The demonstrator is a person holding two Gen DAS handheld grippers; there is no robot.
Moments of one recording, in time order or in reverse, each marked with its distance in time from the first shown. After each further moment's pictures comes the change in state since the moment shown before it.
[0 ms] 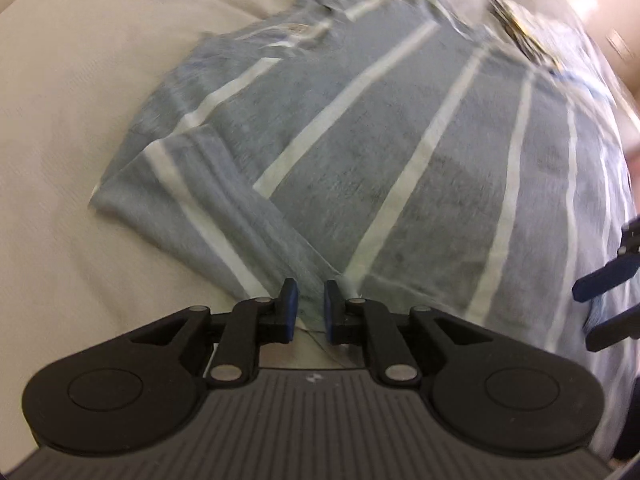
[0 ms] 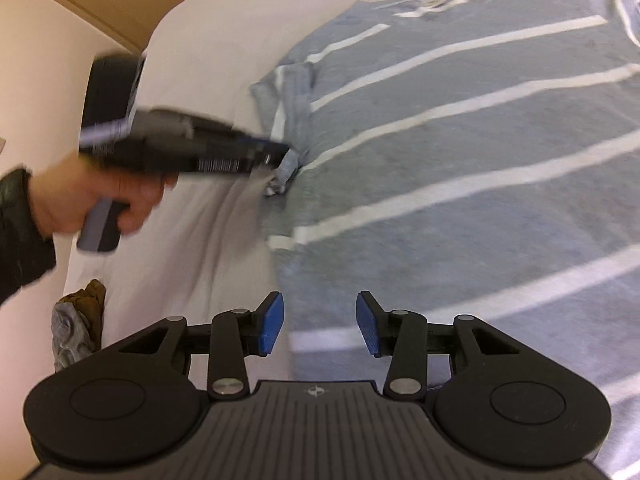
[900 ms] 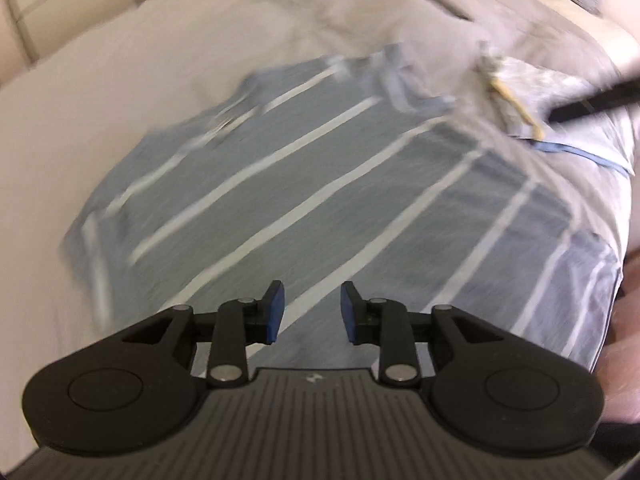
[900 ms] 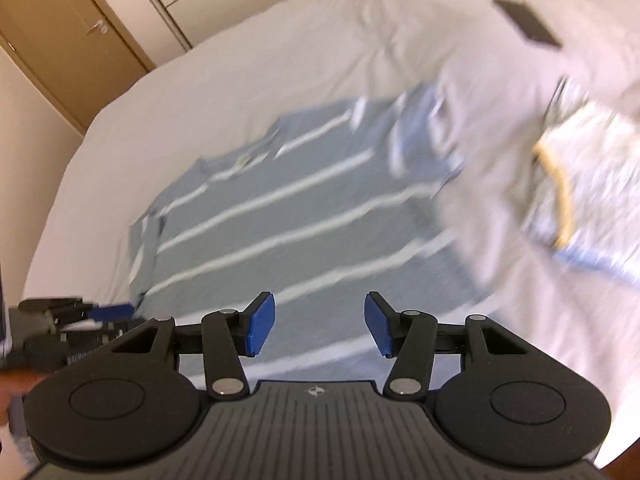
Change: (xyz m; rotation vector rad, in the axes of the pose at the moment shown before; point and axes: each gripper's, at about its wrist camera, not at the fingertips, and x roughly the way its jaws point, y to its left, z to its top) left arm -0.019 -0.238 0.066 -0.017 -0.152 0.214; right arm -0.202 -0.162 0.042 0.012 -0.265 -0.222
